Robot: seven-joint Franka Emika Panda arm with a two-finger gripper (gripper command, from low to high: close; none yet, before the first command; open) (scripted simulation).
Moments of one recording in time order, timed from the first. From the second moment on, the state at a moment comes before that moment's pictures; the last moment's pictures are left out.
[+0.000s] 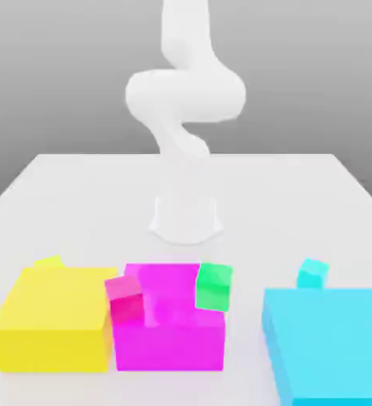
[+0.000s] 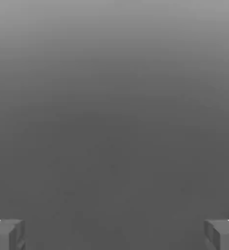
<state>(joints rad) 0.06 -0.73 0.01 -2.36 0.03 2.35 0.76</state>
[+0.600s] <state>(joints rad) 0.44 -0.23 0.23 -2.75 0.16 2.73 0.57</state>
